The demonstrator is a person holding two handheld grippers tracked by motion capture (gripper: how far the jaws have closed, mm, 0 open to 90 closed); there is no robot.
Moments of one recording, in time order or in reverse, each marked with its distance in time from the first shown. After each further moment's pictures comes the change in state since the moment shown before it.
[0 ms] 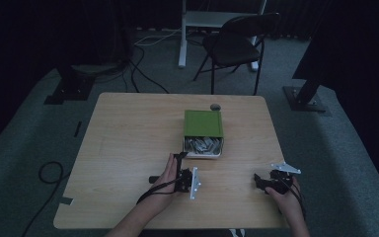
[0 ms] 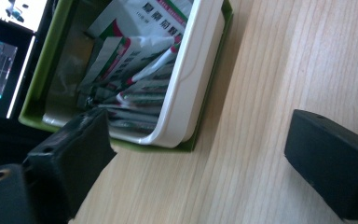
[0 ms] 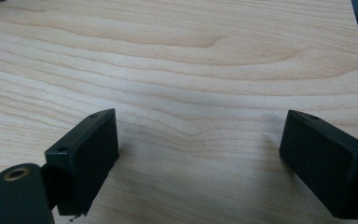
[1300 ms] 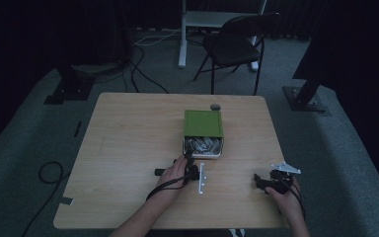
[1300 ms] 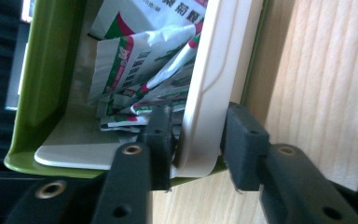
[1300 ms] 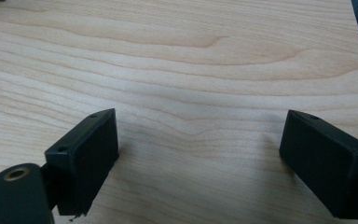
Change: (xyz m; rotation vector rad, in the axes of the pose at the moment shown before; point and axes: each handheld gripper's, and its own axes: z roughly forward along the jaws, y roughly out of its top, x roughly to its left) left arm -0.008 0.007 0.037 0.074 0.158 0.116; right arm 0.000 0.000 0.000 0.000 0.000 0.000
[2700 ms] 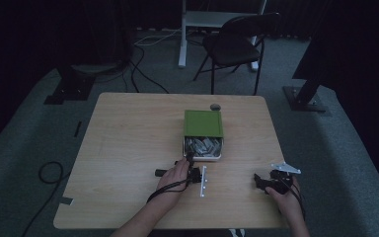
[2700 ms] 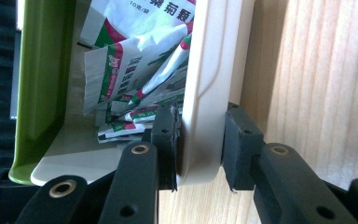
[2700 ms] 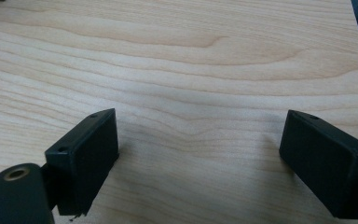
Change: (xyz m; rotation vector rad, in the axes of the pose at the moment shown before) left arm -0.003 0.006 -0.007 0.016 -0.018 0.068; right arm 0.000 0.000 0.000 0.000 0.000 0.001
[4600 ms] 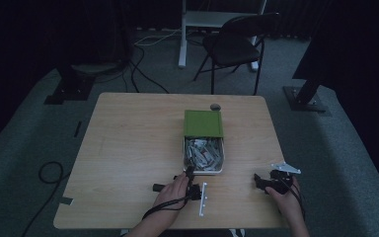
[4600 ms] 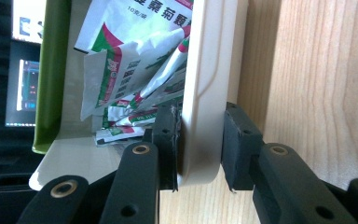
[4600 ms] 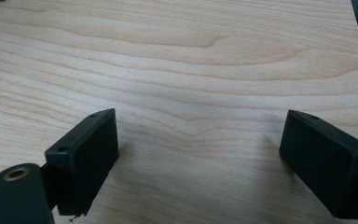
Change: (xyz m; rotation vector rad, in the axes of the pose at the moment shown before) left arm -0.020 0.005 -0.049 -0.034 -0.020 0.010; right arm 0.000 0.000 0.000 0.000 0.000 -0.001
